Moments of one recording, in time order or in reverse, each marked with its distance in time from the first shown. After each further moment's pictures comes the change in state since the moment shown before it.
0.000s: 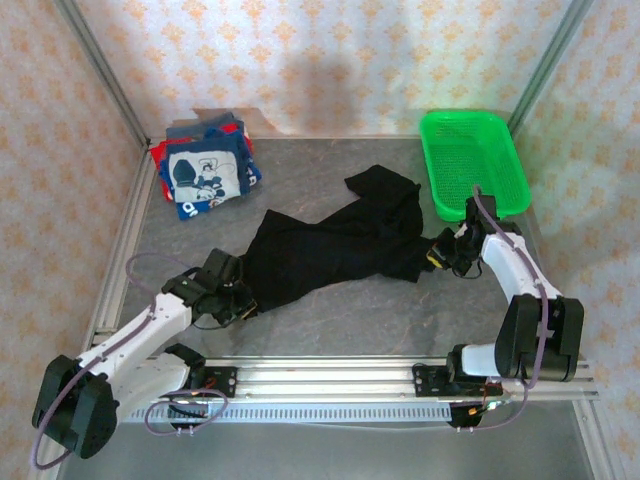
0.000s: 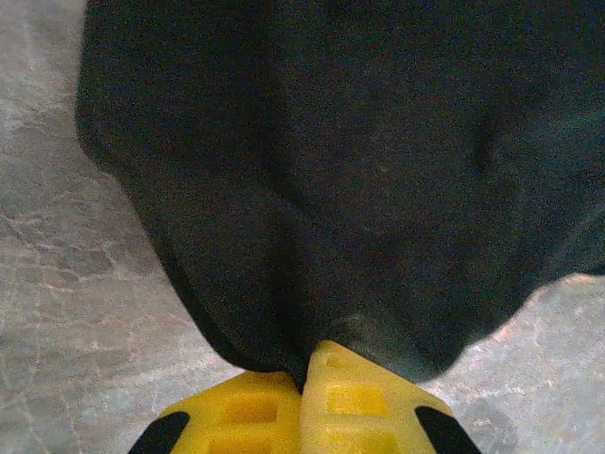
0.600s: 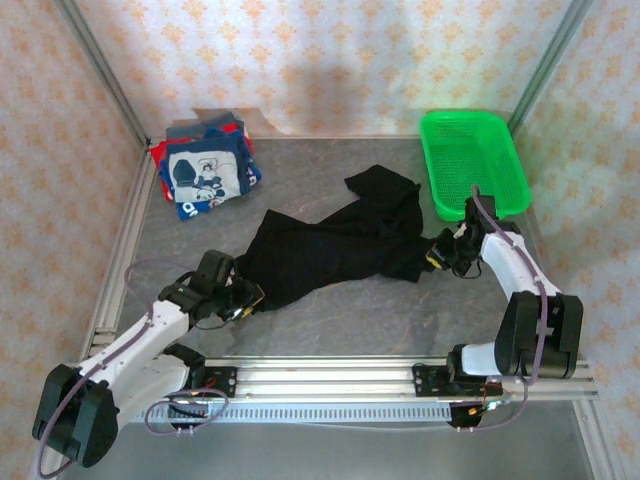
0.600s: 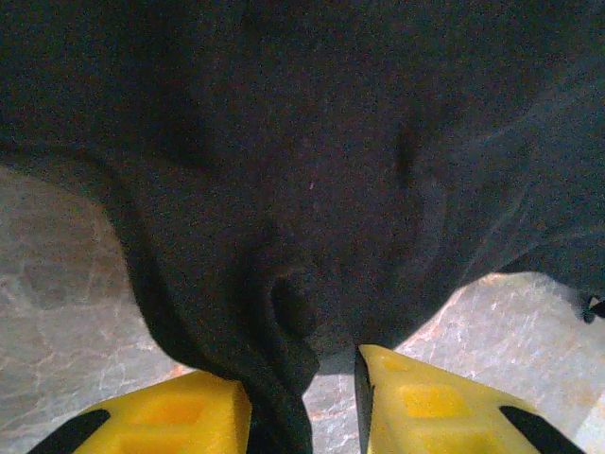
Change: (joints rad) left arm 0.038 -0.095 -0.082 0.143 0.094 -0.033; right arm 0.000 0.021 0.000 0.000 -0.006 -0.019
